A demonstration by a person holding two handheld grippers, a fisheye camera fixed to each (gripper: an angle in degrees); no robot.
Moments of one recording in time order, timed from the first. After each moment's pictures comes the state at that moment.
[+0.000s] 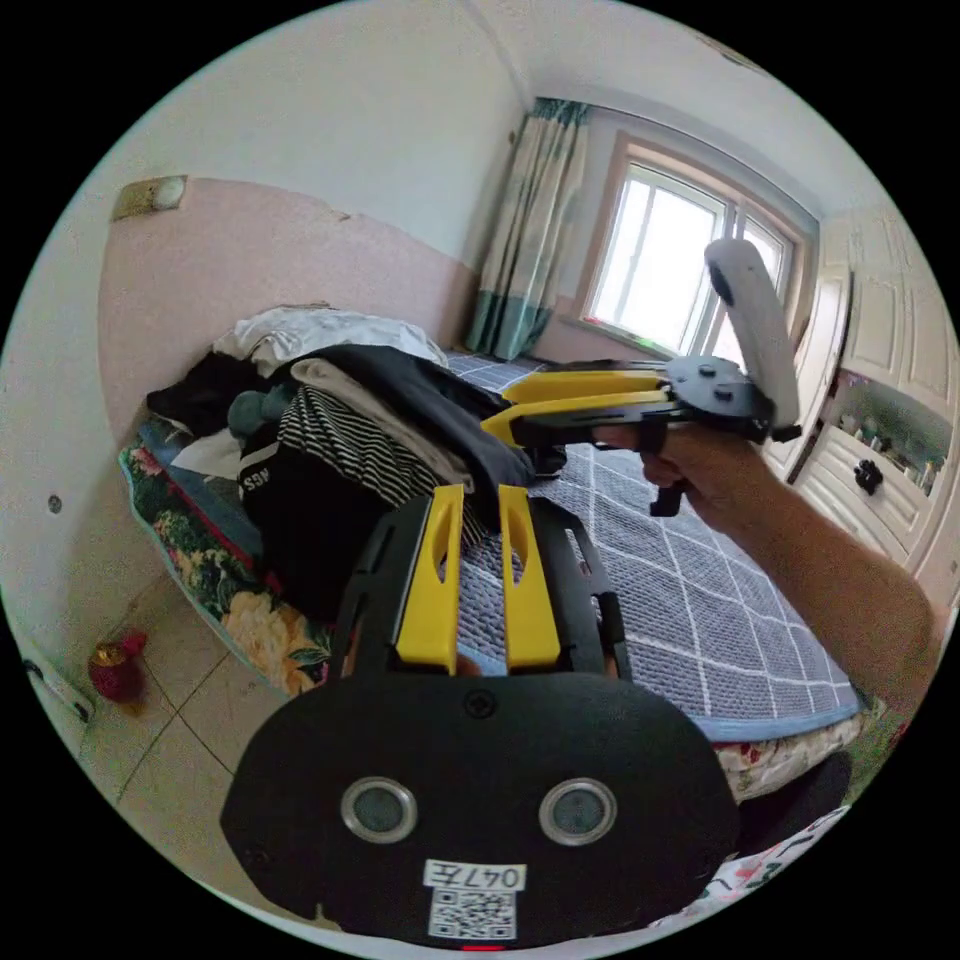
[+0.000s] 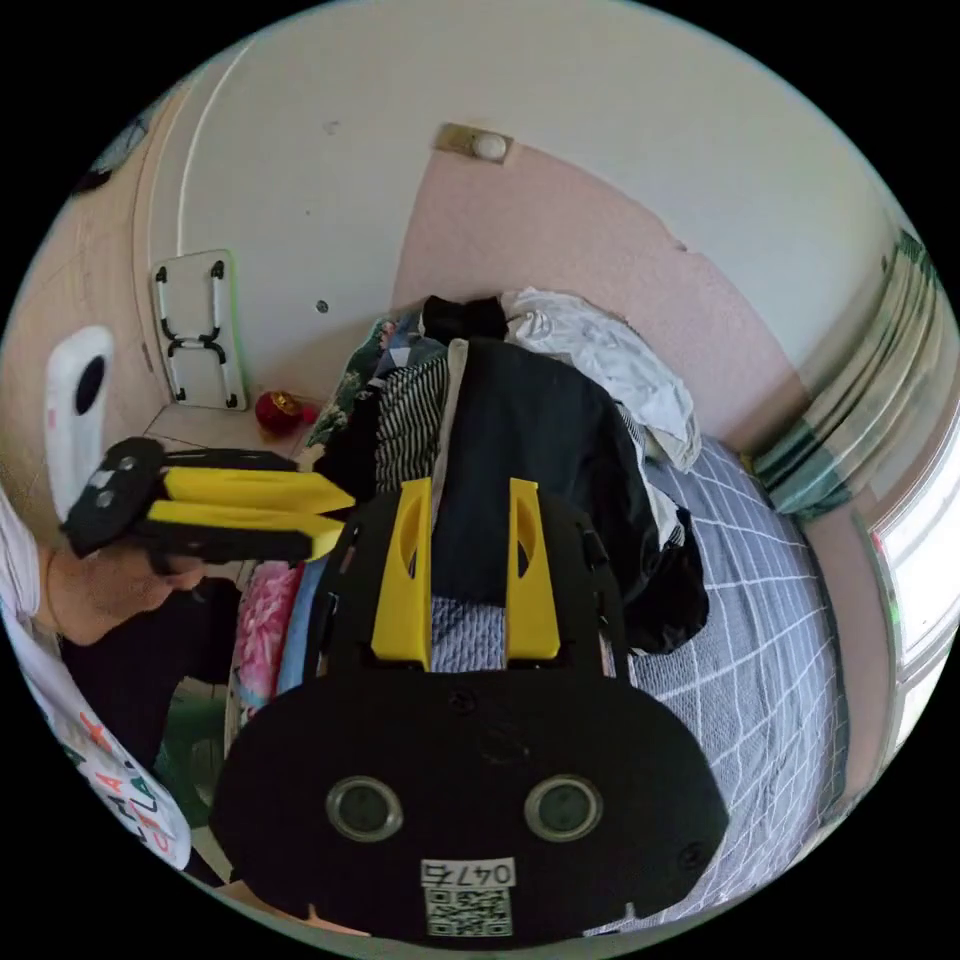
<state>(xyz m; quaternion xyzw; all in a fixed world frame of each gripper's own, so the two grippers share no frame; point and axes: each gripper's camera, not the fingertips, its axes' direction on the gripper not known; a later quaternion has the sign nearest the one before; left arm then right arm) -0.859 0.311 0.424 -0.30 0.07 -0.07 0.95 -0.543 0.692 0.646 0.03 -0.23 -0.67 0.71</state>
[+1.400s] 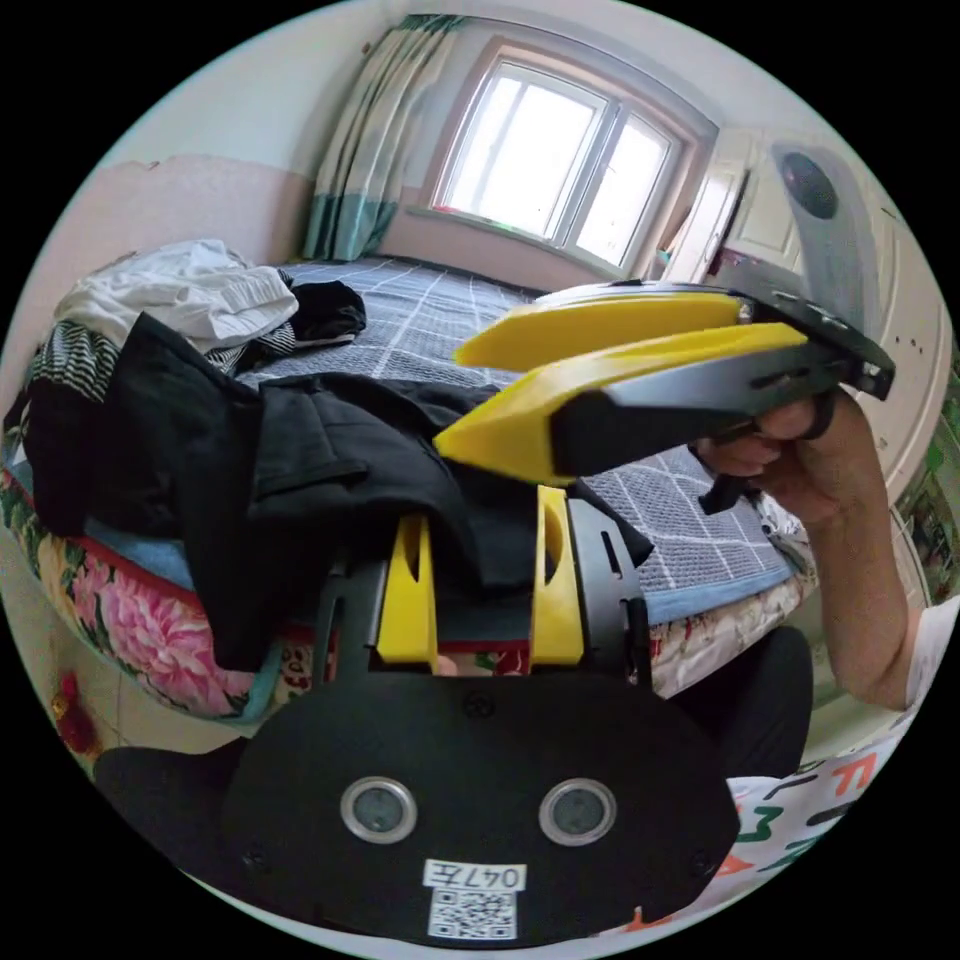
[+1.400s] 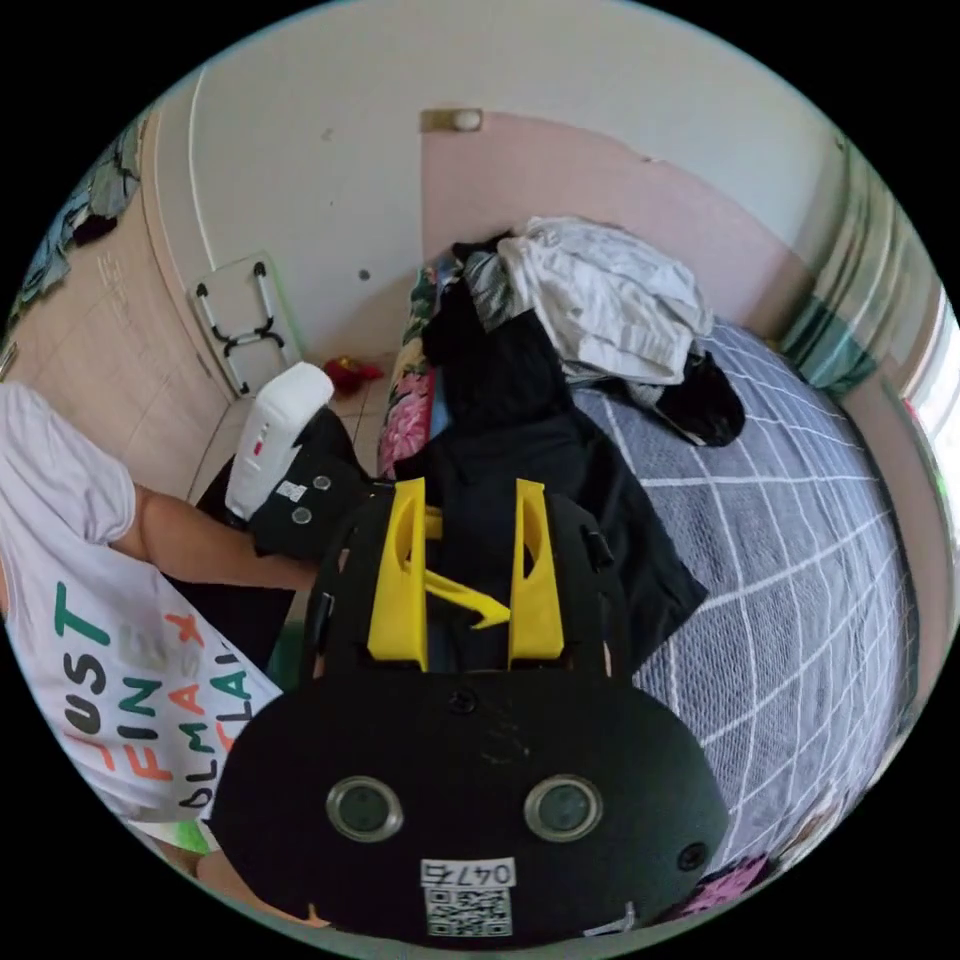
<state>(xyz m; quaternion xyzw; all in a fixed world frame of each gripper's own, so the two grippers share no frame) -0.787 0.388 0.380 -0.40 0.27 -0.02 0.87 -0.398 0.749 0.580 -0.09 -0.25 -0.61 0.74</state>
